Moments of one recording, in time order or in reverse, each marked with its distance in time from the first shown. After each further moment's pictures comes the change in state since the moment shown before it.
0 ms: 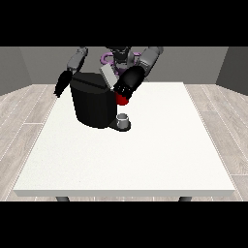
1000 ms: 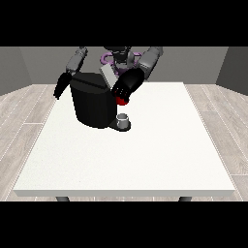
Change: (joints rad) left arm -0.010 0.043 0.000 -0.013 -0.048 0.095 -0.109; right arm -0.003 -0.016 0.008 -0.004 0.018 0.005 -0.013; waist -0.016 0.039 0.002
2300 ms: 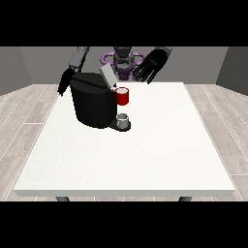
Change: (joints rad) left arm 0.189 -0.182 -0.006 -0.031 0.031 -0.023 0.038; right arm 0.154 -0.015 -0.099 0.181 -0.054 -0.005 -0.067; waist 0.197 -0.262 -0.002
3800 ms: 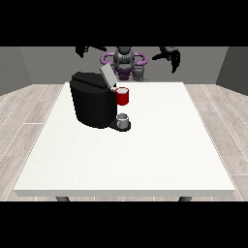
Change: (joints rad) left arm 0.657 -0.337 0.243 -0.138 0.551 -0.084 -0.016; right arm 0.068 -0.047 0.062 -0.179 -0.056 0.183 0.074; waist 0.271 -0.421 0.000
